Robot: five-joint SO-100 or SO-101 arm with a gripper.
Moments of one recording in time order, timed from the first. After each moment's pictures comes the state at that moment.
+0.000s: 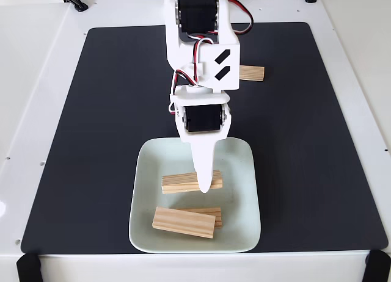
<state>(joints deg) -11.2 38.6 26.5 61.3 -2.6</state>
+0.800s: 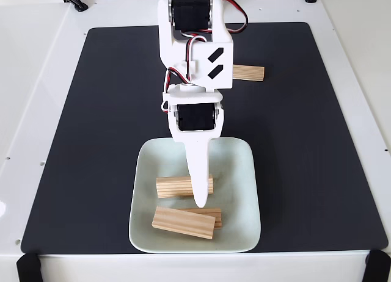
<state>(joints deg) -10.1 38.6 26.5 61.3 -2.6</state>
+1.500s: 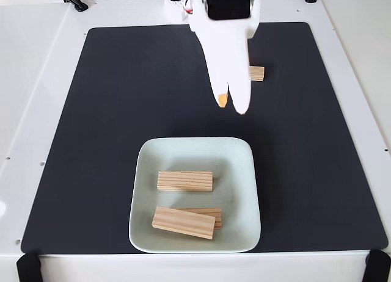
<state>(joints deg) -16.0 76.5 55.5 67.6 -2.6</state>
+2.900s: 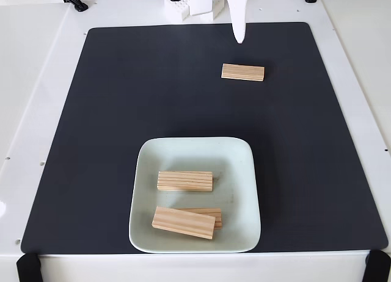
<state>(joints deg) -24.9 118.0 113.3 68.9 27.8</state>
